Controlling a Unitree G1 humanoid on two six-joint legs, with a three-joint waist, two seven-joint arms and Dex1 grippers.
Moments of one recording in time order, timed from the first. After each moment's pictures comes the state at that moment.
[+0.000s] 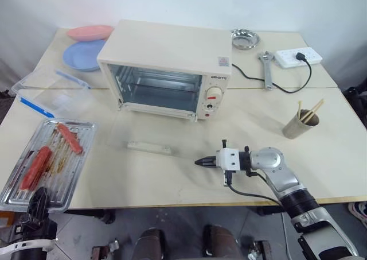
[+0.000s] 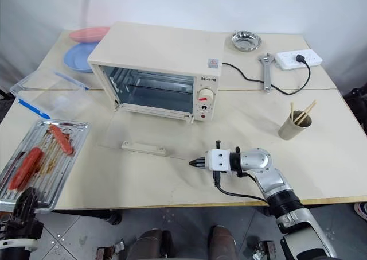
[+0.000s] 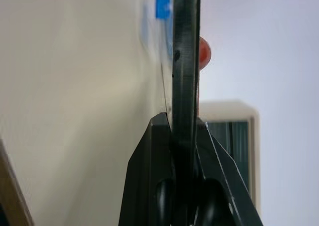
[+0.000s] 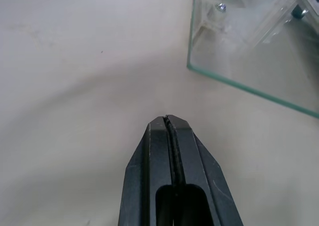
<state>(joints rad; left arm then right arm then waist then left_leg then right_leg) 0.67 0.01 0.73 -0.61 -1.96 0.41 0.14 -0.49 -0.47 0.30 0.36 0.05 -0.42 1.14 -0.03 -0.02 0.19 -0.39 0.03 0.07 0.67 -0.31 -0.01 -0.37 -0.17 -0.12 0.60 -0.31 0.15</state>
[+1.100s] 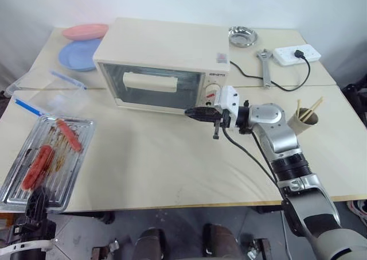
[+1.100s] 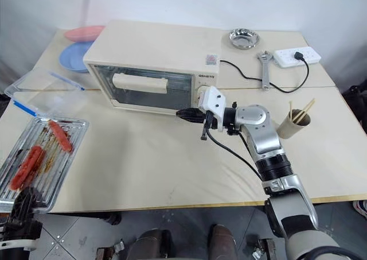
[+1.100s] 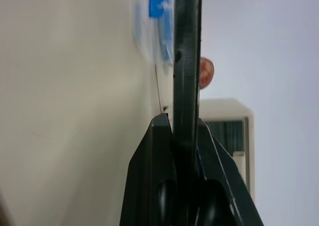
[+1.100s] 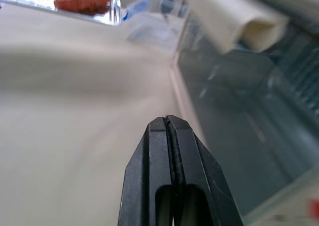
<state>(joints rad) 0.64 0.04 0.75 -0.57 -1.96 0.51 0.06 -0.83 -0.39 0.15 0.30 0.25 0.04 1.13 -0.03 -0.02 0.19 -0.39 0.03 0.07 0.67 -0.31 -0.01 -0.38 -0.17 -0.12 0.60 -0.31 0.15</state>
